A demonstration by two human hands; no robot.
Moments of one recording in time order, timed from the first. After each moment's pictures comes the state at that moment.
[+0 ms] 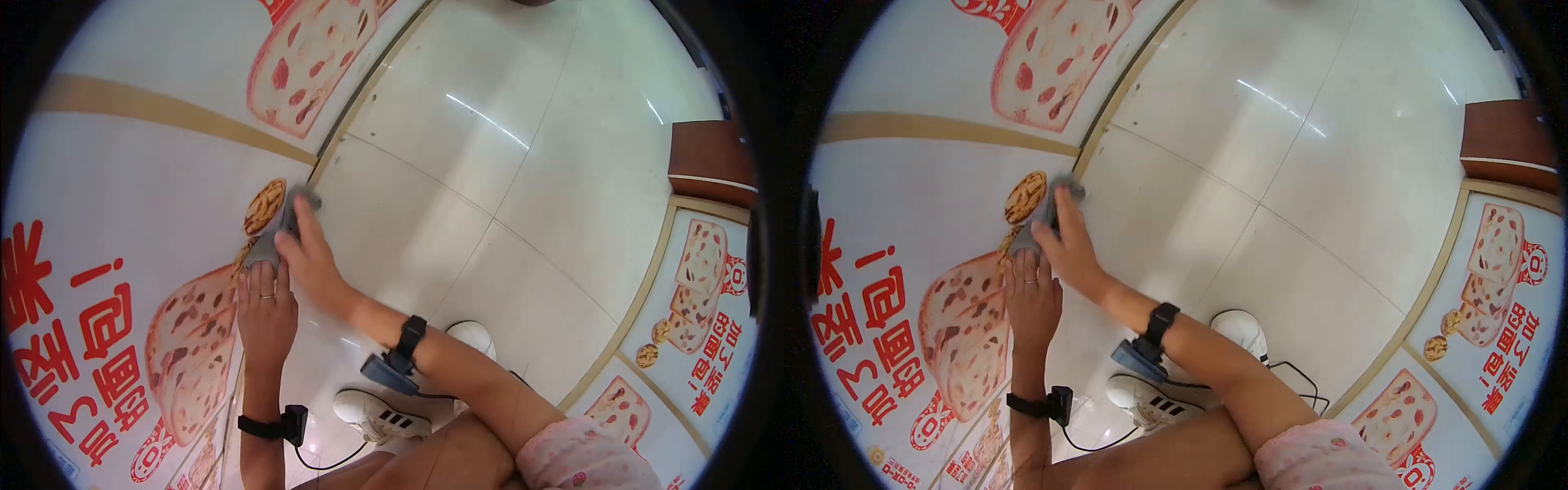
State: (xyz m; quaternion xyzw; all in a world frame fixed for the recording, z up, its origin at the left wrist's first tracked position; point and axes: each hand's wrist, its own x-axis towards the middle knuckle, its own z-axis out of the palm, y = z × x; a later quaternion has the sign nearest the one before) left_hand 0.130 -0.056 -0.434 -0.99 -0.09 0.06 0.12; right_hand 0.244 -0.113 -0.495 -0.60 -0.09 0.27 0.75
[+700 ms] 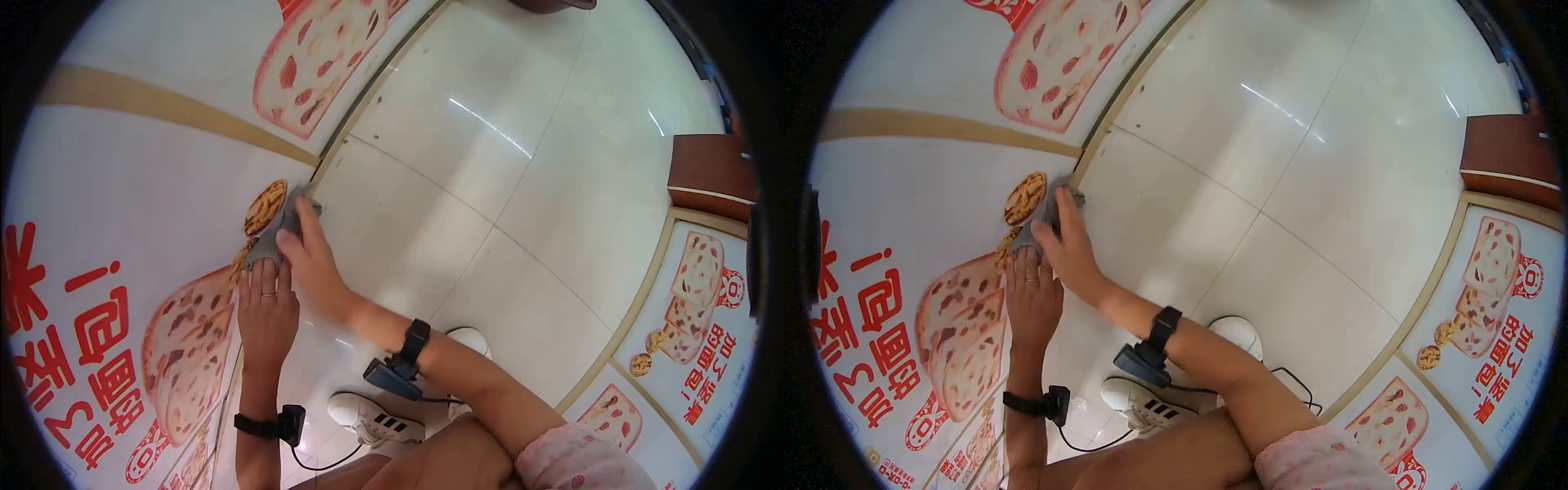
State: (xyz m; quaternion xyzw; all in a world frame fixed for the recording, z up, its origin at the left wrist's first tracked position) left_hand 0.132 -0.055 -0.440 -0.99 -0.10 0.07 0.09; right_hand 0.242 -0.110 -0.500 -0.47 0.00 0.35 0.81
